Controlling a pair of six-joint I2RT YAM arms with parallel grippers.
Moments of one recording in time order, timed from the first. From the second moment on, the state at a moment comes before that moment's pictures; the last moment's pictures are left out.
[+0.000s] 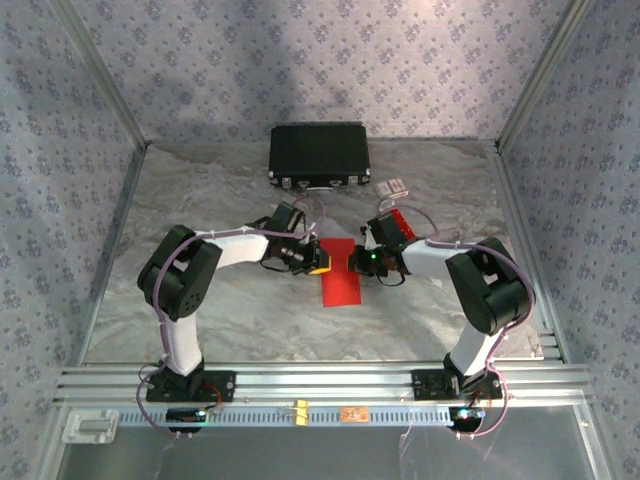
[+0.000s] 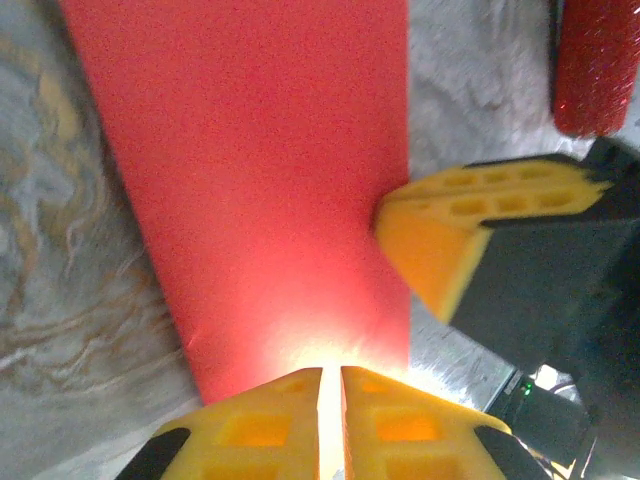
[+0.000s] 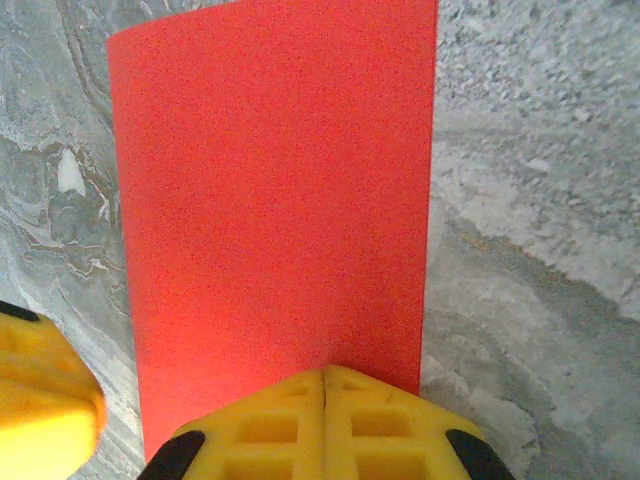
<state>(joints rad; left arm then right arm) -0.62 1.88 1.04 -0.19 0.67 -0.72 0.49 1.72 0.81 -0.10 -0.35 0.59</state>
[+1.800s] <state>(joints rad) -0.56 2.09 1.42 -0.38 0.61 -0.58 0.49 1.71 0.81 -0.10 -0.34 0.59</state>
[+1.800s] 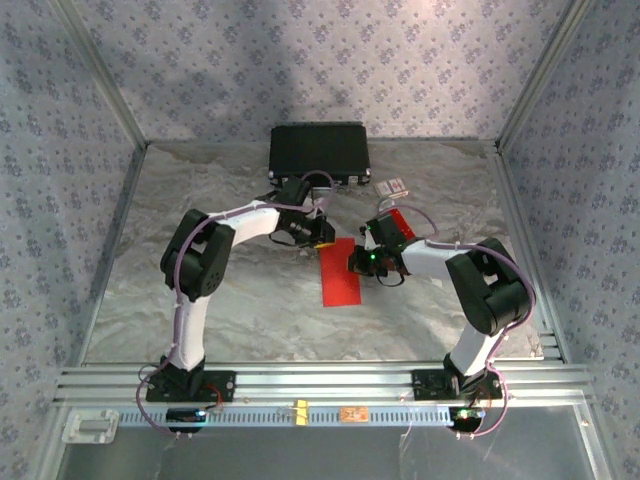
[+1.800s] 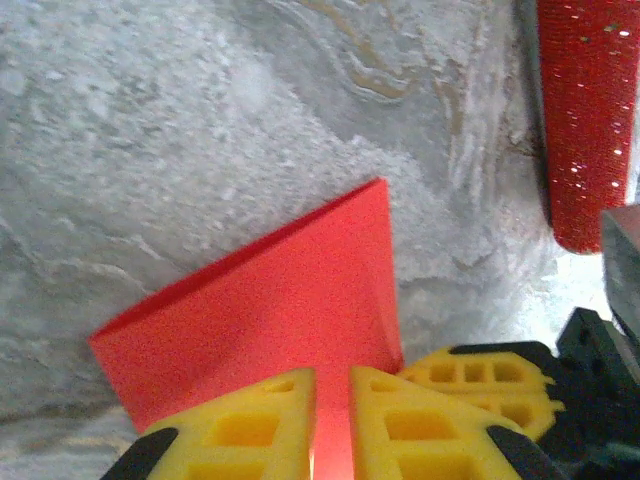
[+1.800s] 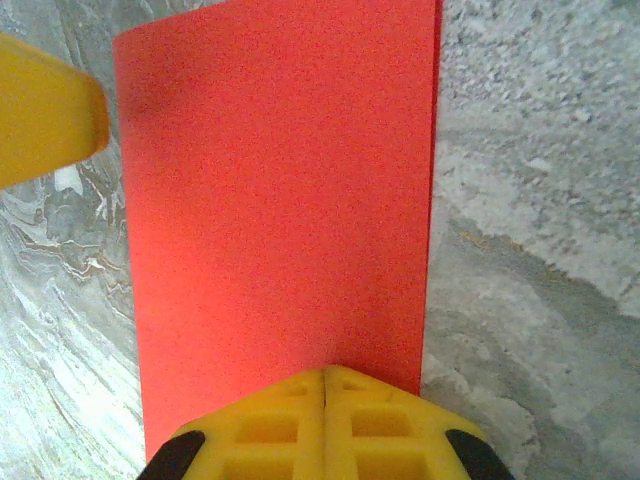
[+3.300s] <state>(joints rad) -0.54 2.12 1.38 -0.34 0.69 -0.59 0.54 1.32 0.57 -0.32 -0.34 0.83</state>
